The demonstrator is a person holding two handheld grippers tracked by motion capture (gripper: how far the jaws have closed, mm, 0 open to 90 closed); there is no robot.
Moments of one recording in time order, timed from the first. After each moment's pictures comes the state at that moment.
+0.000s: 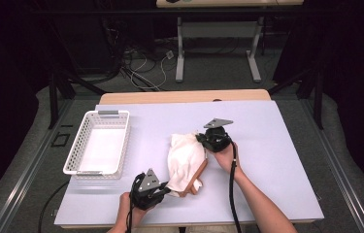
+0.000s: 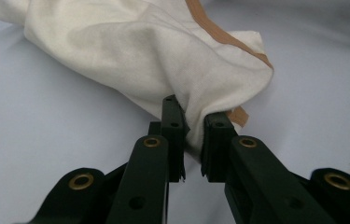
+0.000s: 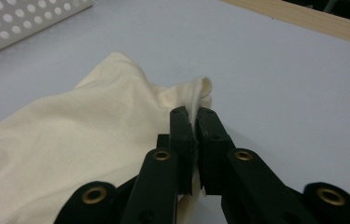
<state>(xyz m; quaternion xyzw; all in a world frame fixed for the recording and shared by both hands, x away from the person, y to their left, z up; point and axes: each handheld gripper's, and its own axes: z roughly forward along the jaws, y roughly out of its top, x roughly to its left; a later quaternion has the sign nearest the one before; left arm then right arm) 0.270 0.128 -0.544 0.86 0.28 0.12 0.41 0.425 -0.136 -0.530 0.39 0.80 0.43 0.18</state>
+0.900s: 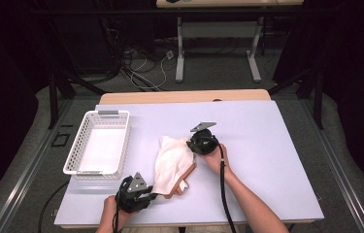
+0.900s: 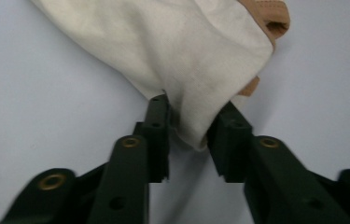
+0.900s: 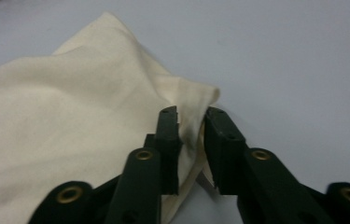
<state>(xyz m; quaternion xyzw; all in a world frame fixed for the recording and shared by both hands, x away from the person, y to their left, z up) 0.267 0.163 -0.552 0.89 0.30 0.10 0.34 0.434 -0.104 -0.552 0.39 0.83 0.38 0.16</state>
